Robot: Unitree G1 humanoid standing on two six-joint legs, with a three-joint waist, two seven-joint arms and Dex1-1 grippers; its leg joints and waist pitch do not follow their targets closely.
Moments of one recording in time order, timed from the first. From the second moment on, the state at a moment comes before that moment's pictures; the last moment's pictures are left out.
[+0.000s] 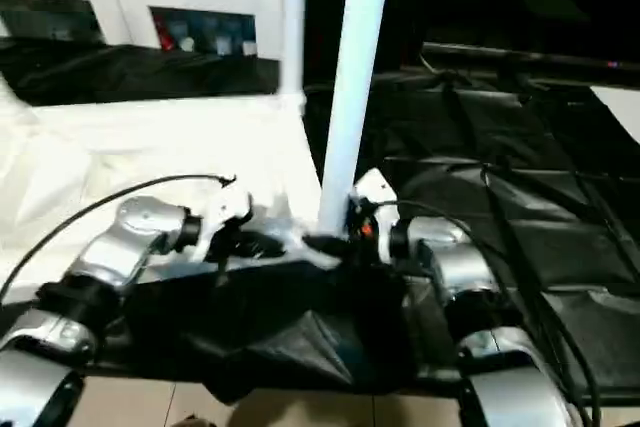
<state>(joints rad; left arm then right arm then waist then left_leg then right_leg) -0.64 0.32 -0.27 0.67 0.03 0.06 -1.29 -0.58 -0.29 0.12 0.73 0.15 0.15 1.20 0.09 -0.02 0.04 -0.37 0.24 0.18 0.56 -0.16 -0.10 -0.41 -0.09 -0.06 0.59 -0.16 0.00</state>
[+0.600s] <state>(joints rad) -0.63 0.32 -0.26 0.67 0.03 0.06 -1.25 -0.56 -0.27 0.11 0.71 0.14 0.17 1.13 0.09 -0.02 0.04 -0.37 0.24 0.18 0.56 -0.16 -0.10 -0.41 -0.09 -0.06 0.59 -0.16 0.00</state>
